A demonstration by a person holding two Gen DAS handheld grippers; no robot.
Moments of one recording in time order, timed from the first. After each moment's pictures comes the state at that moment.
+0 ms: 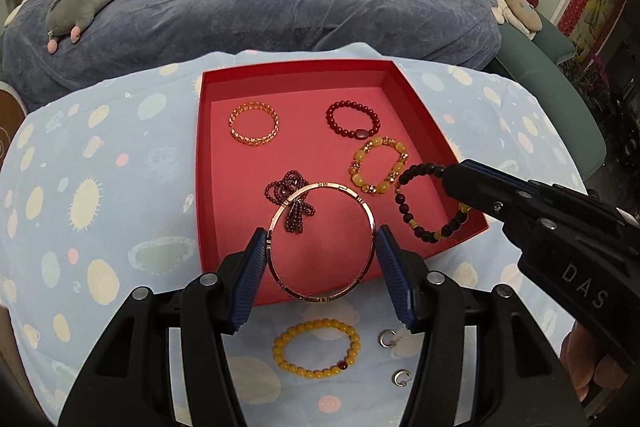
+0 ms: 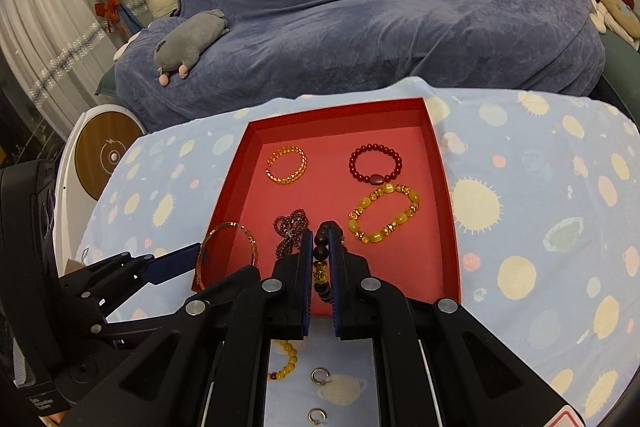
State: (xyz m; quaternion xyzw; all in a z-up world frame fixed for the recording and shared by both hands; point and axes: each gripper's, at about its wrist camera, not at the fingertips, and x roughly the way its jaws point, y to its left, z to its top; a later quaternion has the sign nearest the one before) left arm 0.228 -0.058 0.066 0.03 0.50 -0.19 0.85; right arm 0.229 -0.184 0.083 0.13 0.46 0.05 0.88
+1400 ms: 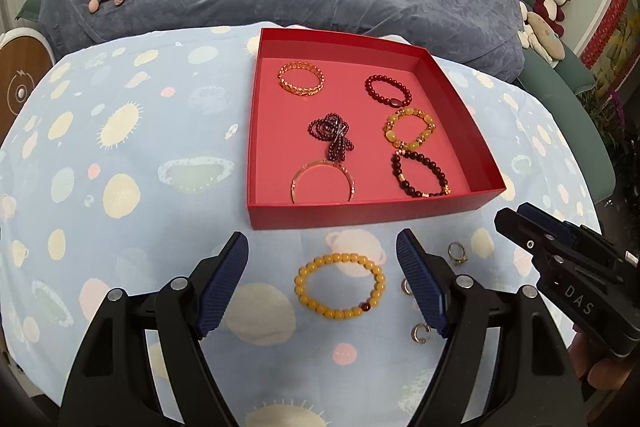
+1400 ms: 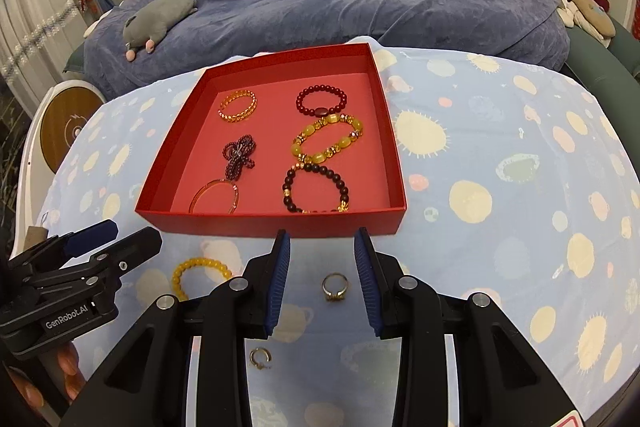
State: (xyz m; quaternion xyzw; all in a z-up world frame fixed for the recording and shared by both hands) left arm 0.167 -0.013 0.054 -0.02 0.49 -0.14 0.86; right arm 0.153 -0.189 0.062 0.08 0.47 -0.01 0.88
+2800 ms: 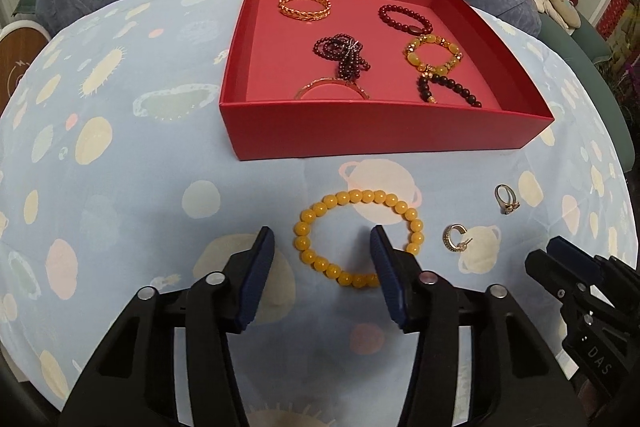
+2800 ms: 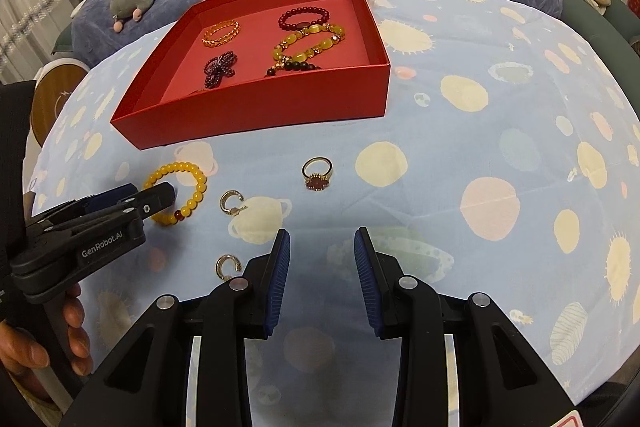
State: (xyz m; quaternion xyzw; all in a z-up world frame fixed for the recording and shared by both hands) left arm 0.161 -0.025 -0.009 0.01 0.53 -0.13 0.84; right arm 0.117 -0.191 0.008 0.08 0.52 -0.02 0.85
